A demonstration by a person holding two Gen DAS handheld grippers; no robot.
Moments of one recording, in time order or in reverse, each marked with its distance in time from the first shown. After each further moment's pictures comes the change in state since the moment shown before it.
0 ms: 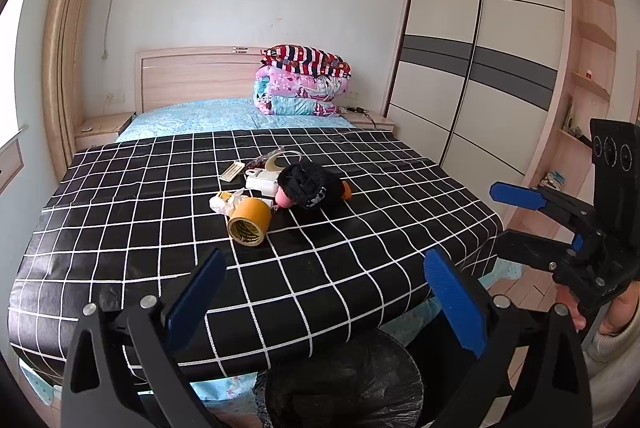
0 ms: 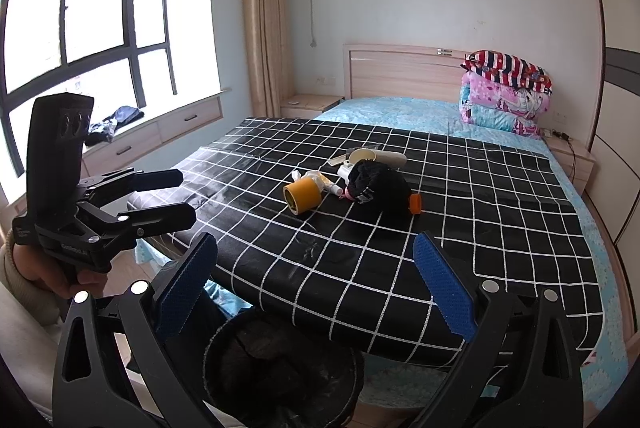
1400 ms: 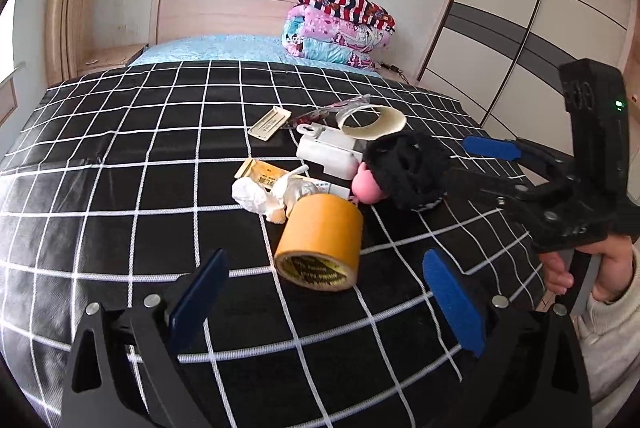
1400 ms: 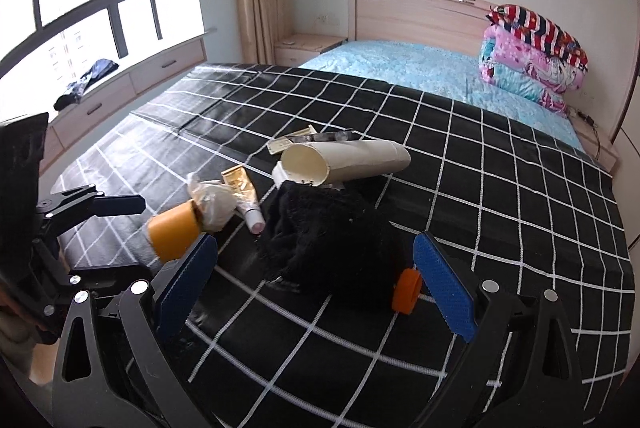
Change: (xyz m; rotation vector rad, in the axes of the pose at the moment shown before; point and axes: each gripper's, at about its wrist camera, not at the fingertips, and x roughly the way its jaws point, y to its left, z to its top) left arm 0.157 0.097 0.013 -0.142 0.198 0.026; right arm 0.218 -0.082 0.055 -0.045 0.244 0.018
